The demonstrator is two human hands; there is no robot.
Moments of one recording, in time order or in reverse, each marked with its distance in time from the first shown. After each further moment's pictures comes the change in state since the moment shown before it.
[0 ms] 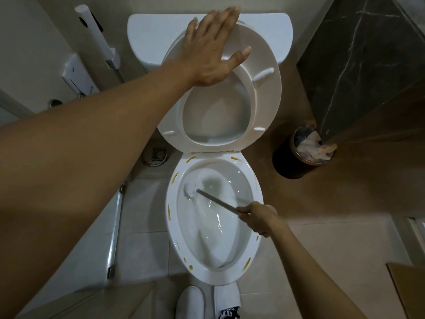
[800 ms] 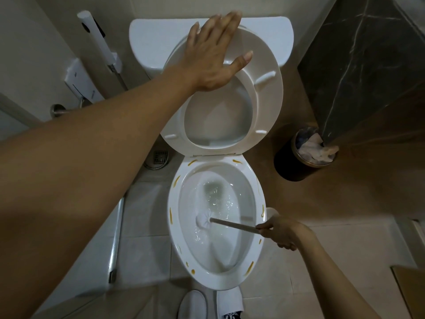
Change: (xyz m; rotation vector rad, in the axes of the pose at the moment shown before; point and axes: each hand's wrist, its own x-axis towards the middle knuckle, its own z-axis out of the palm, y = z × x) left_hand 0.002 0.000 0.003 0.017 0.002 0.003; right_hand -0.003 0.043 -0.014 0.017 -0.136 0.130
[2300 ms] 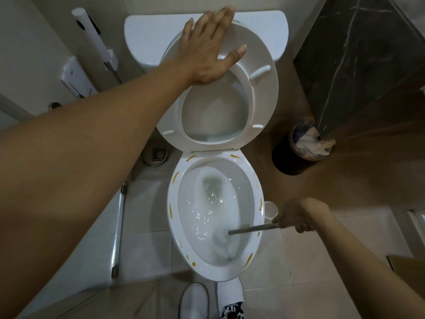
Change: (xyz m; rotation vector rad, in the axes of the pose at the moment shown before) left_hand -0.003 0.002 -0.006 -0.021 -0.010 -0.006; right_hand -0.023 -0.008 -0.045 -0.316 -0.133 0.230
